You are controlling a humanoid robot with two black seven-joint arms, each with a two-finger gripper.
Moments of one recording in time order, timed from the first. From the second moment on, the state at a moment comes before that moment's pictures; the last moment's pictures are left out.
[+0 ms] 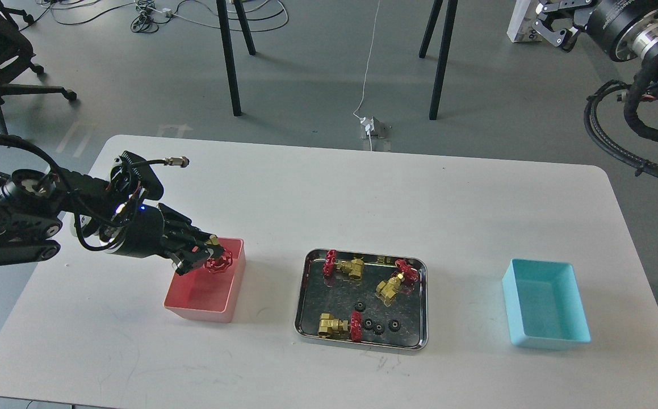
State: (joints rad) left arm -1.52 0.58 0.97 -1.24 1.31 0.15 -0.49; right arm 1.02 -0.63 0.73 1.01 0.22 0.06 0.02
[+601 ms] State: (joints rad) left arm -1.43 0.52 0.96 -1.12 1.30 0.15 -0.49; right arm 1.00 -0.63 0.73 1.01 0.22 0.06 0.02
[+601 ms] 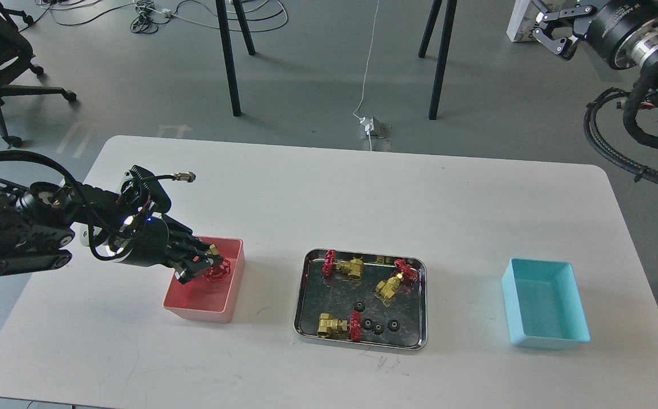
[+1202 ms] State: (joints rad) left arm -1.39 0.48 0.97 -1.08 1.31 0.15 -0.49; right arm 0.98 -0.63 0.74 1.01 0.22 0.06 0.02
